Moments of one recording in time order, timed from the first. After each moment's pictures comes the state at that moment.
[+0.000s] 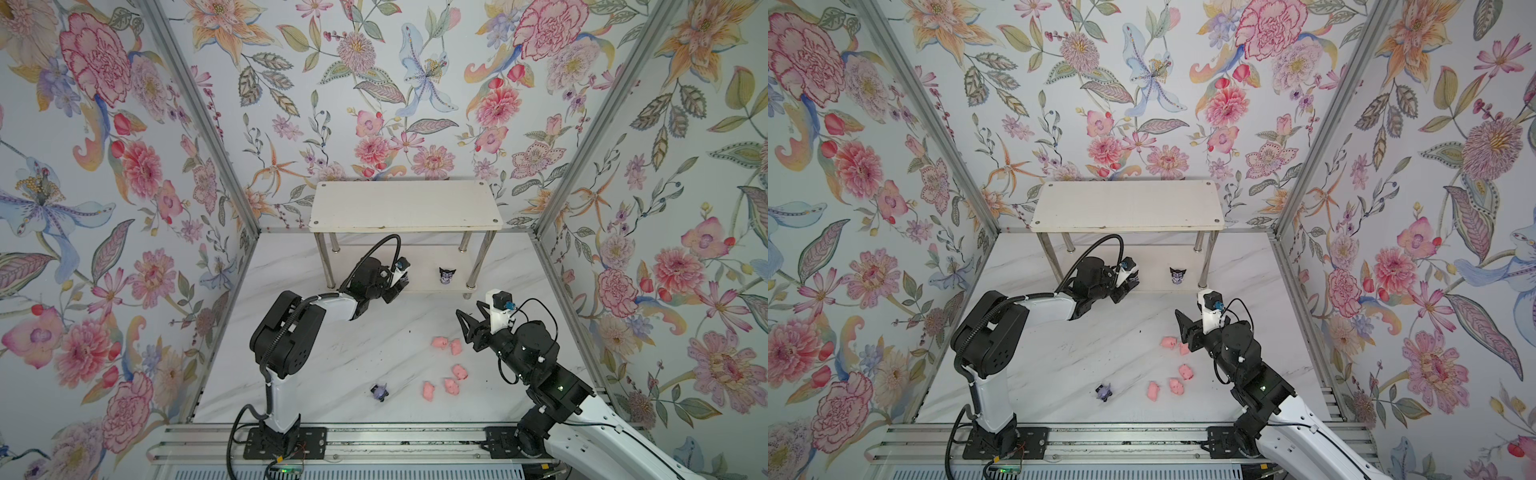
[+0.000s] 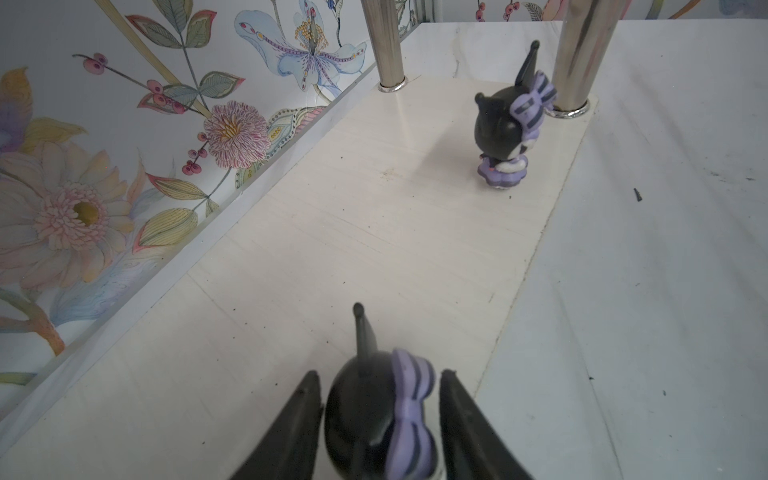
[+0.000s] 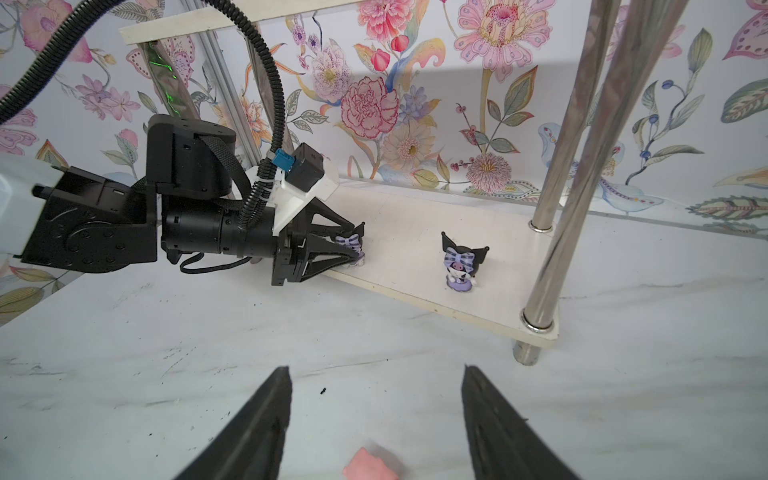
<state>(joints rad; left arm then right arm) -0.53 1.94 1.10 0.39 0.29 0.38 0.67 0.59 0.46 -0.05 0.15 0.15</state>
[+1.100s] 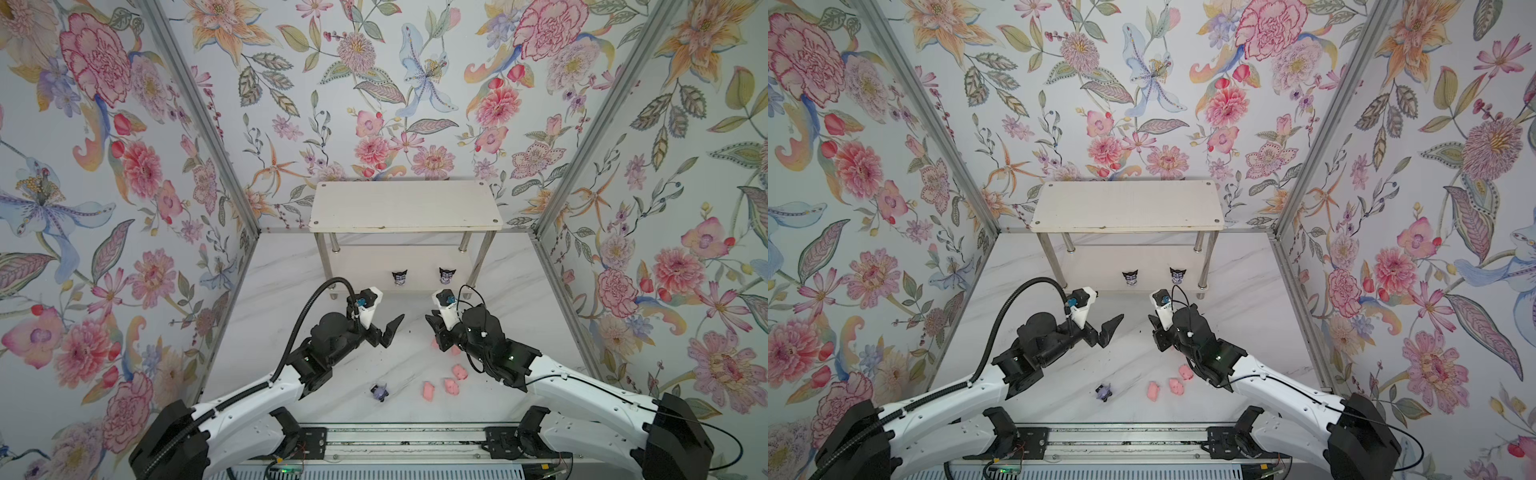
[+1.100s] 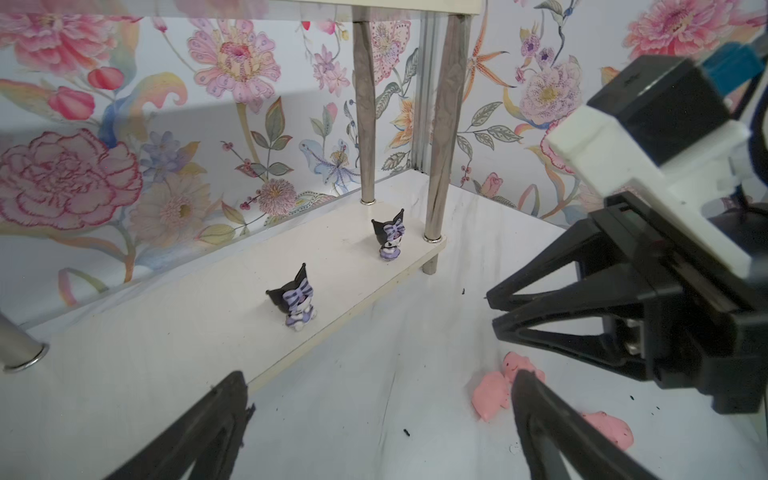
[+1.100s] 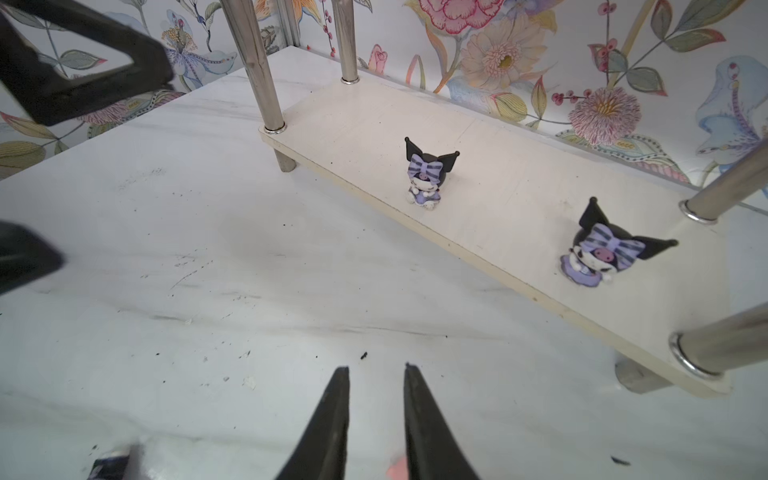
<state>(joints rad) -0.78 0.97 0.44 0.41 -0.04 -0.06 0.83 1.12 0.62 0.05 0.14 0.07</state>
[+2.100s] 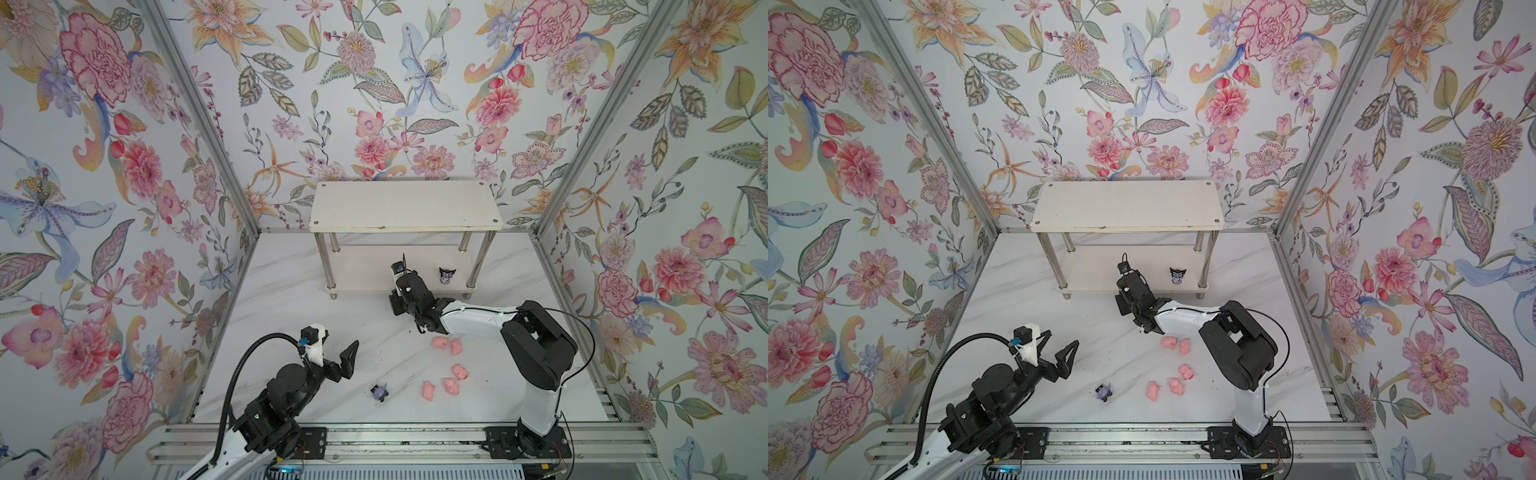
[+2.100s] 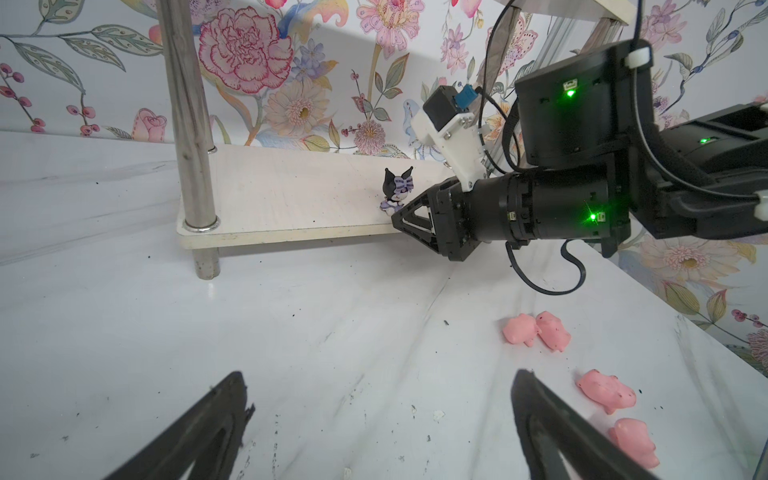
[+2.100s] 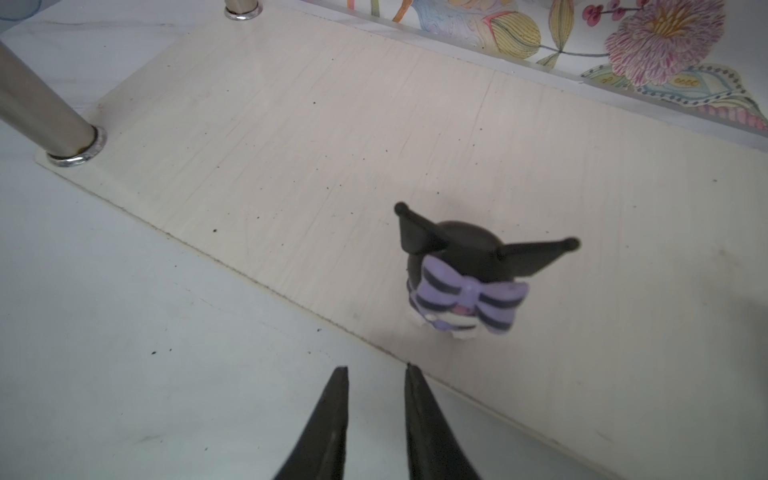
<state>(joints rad) -0.79 0.16 0.14 -0.15 -0.28 -0.32 0.81 1.91 1.16 0.11 0.30 0.20</state>
